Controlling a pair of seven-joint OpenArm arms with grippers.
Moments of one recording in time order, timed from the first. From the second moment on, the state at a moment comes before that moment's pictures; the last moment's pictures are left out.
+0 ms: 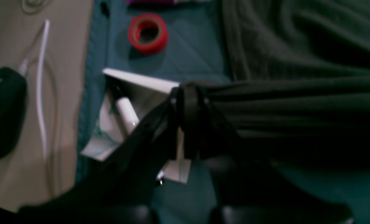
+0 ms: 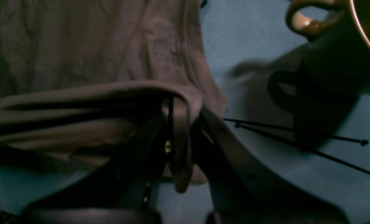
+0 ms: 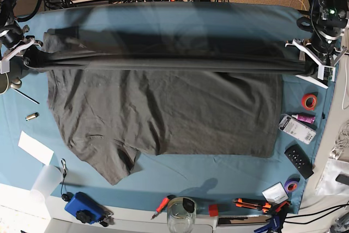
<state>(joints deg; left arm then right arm) 29.6 -22.7 -21.0 113.9 -22.0 -7.4 38.1 -20.6 26.3 50.5 97.3 49.4 31.3 -62.4</state>
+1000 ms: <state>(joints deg) 25.8 -22.8 -21.0 113.9 -30.3 -11.1 36.5 -17.7 26.3 44.1 97.3 39.3 27.6 -58.1</state>
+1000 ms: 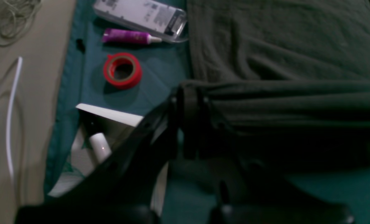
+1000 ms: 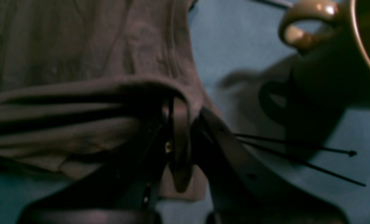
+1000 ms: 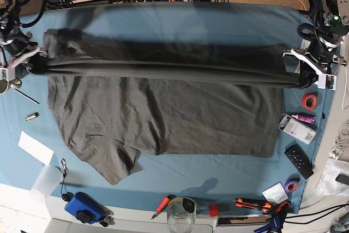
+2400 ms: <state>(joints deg) 20.9 -14.1 -19.5 110.2 -29.6 -11.8 35.6 -10.6 26.3 43.0 92.6 35.2 26.4 -56.7</state>
